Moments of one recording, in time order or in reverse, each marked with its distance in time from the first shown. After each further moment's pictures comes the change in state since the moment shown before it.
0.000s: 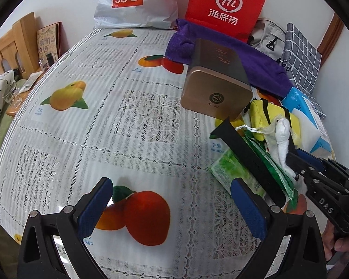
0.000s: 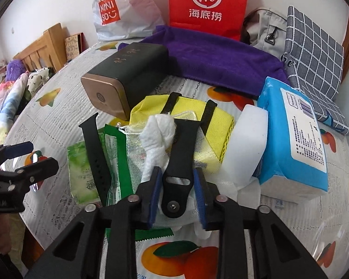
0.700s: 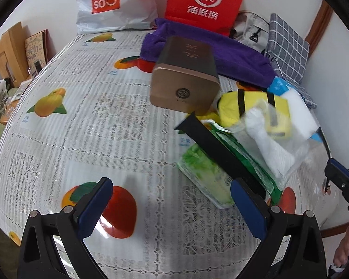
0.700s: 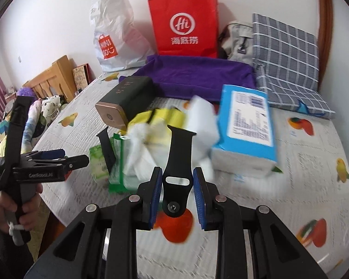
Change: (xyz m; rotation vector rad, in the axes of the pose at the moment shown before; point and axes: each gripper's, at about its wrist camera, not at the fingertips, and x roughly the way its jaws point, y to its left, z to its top) left arm -0.006 -0.038 -0.005 0.071 0.012 -0.031; right arm -0.082 -0.055 -0.037 0.098 -0.118 0.075
